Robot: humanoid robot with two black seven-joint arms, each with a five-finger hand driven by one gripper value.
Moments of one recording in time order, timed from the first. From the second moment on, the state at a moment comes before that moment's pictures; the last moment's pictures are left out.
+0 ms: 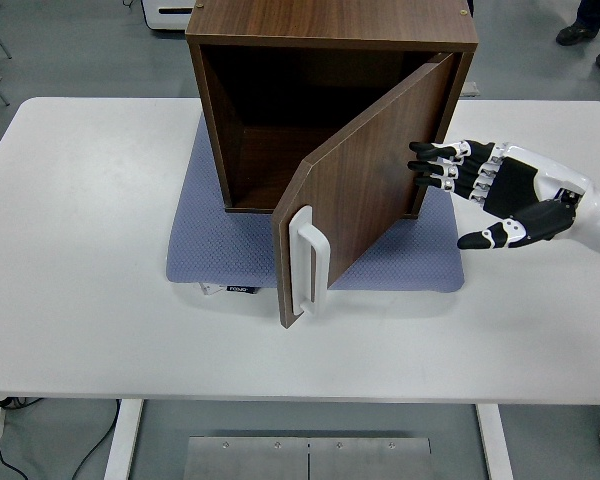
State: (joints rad) left arm 0.18 0.00 -0.17 -0.16 0.09 0.12 -0.04; right arm 0.49 -0.75 0.92 1.53 -0.56 0.61 0.19
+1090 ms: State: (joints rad) left arm 0.18 0.00 -0.17 -0.16 0.09 0.12 -0.04; right arm 0.64 -0.54 0.81 1.43 -0.55 0.58 0.18
